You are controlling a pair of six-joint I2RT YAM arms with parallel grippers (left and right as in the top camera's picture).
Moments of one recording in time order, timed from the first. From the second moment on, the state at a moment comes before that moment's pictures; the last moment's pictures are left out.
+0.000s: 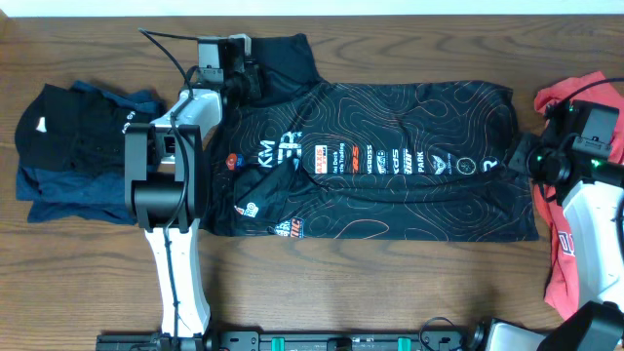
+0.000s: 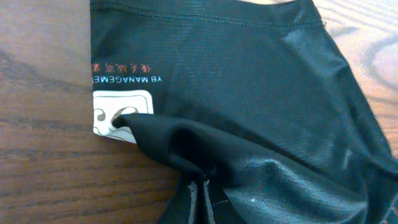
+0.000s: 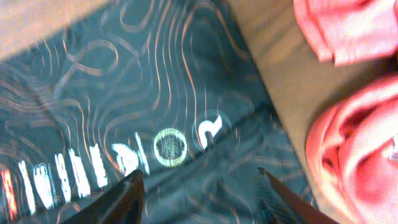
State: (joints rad) left arm -0.05 2.35 1.61 -0.07 0.35 -0.20; right arm -0.29 1.42 1.01 -0.57 -0.13 0.18
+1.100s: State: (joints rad) left arm -0.02 2.22 1.61 -0.37 0.40 -0.26; right arm -0.29 2.02 1.01 0.43 -0.11 0.17
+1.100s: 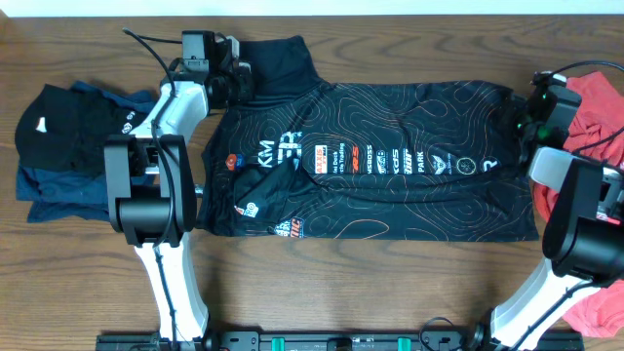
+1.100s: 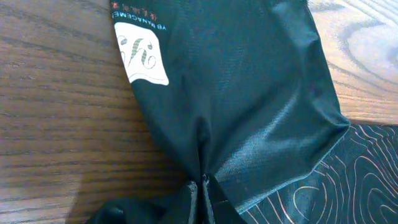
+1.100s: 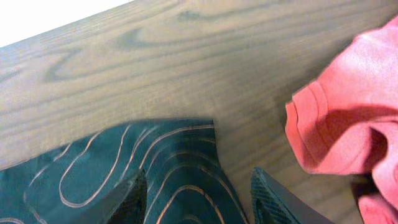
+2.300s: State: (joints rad) left arm -0.02 2.22 1.61 -0.34 0.40 -0.26; right arm -0.23 2.15 1.24 0.14 0.06 0.23
